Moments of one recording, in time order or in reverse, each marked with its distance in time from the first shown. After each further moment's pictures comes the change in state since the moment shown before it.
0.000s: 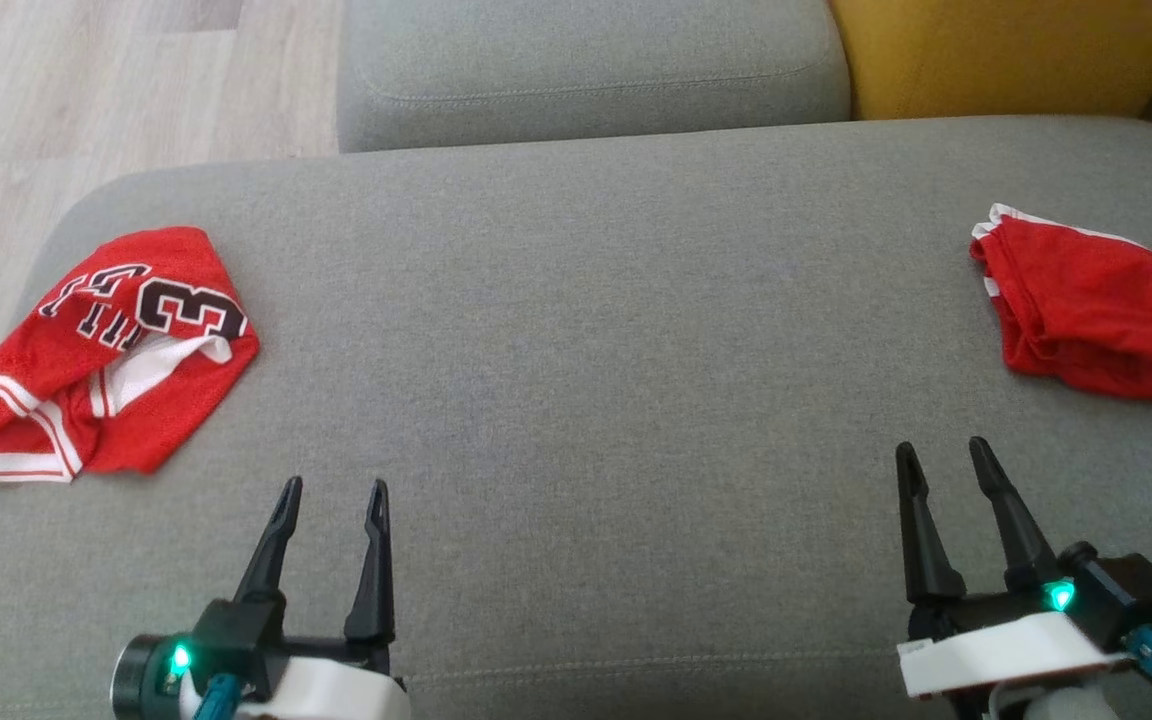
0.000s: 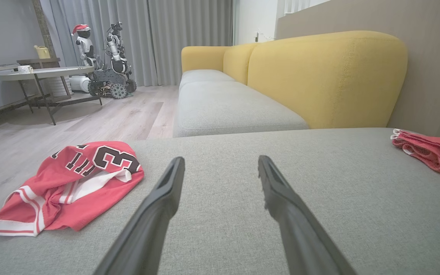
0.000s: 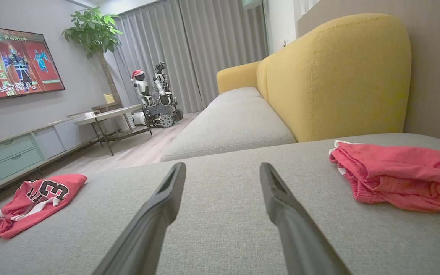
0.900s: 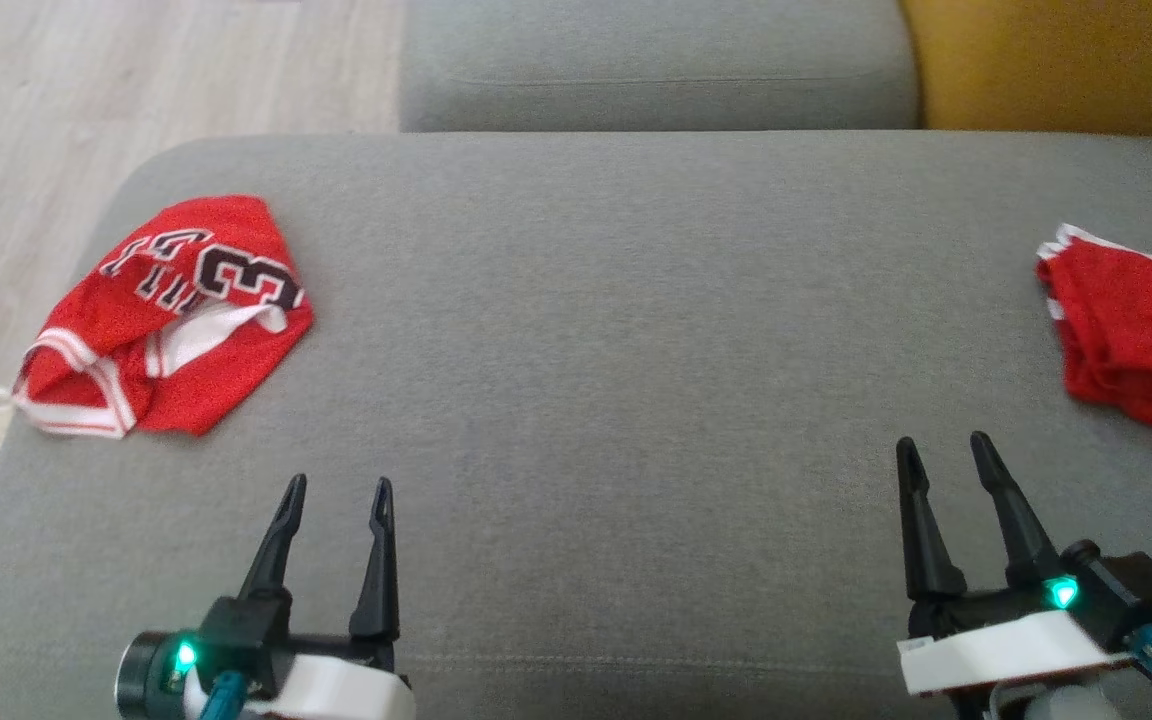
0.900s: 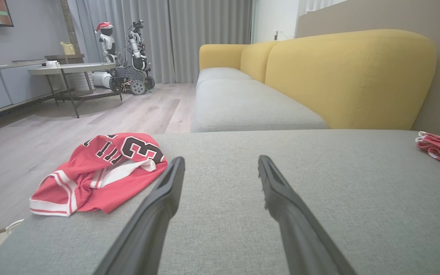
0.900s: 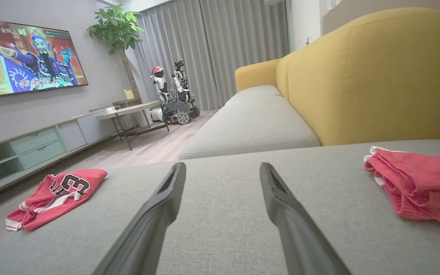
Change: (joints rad) left arm -0.004 0.000 -0.010 0.001 0.004 0.010 0.000; right arm 0.002 0.001 0.003 -0.020 0.000 0.000 0.000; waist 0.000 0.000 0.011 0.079
